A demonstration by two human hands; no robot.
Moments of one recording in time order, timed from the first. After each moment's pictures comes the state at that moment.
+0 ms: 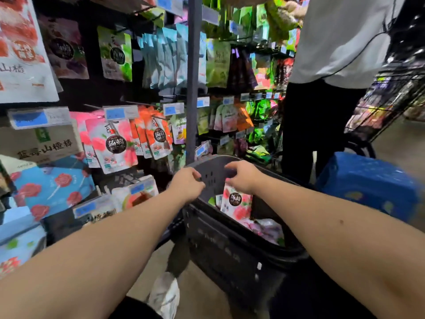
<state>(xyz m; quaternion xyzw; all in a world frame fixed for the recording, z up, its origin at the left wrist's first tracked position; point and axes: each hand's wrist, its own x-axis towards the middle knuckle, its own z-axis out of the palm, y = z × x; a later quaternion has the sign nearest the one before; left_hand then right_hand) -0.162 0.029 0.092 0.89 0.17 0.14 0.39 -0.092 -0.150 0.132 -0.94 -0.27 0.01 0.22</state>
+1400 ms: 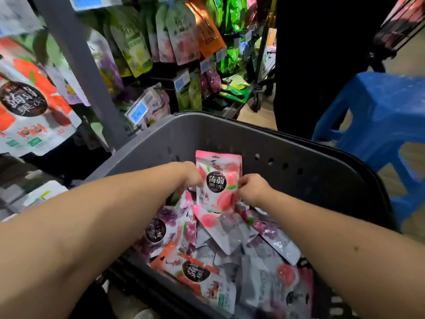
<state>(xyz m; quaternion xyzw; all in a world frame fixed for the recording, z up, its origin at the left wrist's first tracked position) 0.137 0.010 -0.035 0.94 0.09 -0.27 0.18 0.130 -0.190 -0.091 -0.93 0.04 0.20 0.32</state>
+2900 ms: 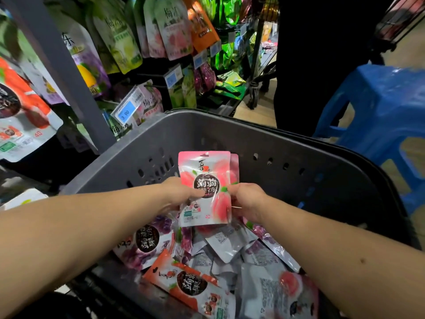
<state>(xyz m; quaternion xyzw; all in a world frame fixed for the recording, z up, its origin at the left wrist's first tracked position) 0.124 0.031 -0.101 0.78 0.20 -0.25 0.53 0.129 -0.170 -0.115 -0.69 0.25 0.25 0.63</state>
